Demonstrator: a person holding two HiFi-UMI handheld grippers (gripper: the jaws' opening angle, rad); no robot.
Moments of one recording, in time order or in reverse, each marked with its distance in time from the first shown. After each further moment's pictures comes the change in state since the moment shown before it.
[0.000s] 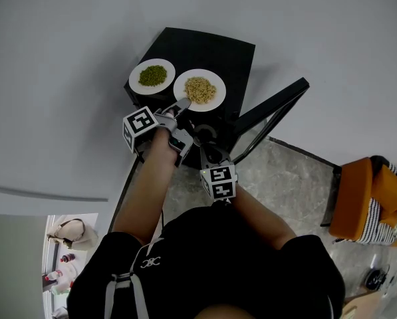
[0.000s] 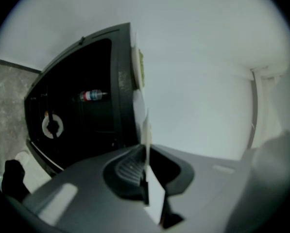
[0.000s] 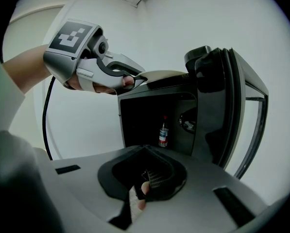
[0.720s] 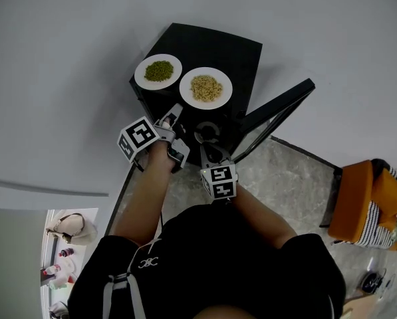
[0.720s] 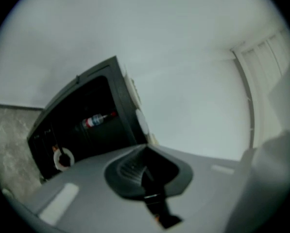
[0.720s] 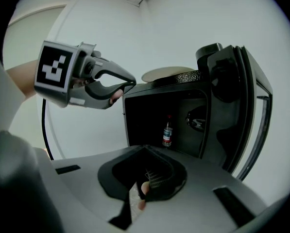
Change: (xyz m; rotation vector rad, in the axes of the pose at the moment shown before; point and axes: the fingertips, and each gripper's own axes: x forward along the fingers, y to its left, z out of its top) left arm -0.039 0.014 0.022 0.277 -0.098 0.041; right arm 0.005 0.015 -0.003 -0.008 0.009 0.031
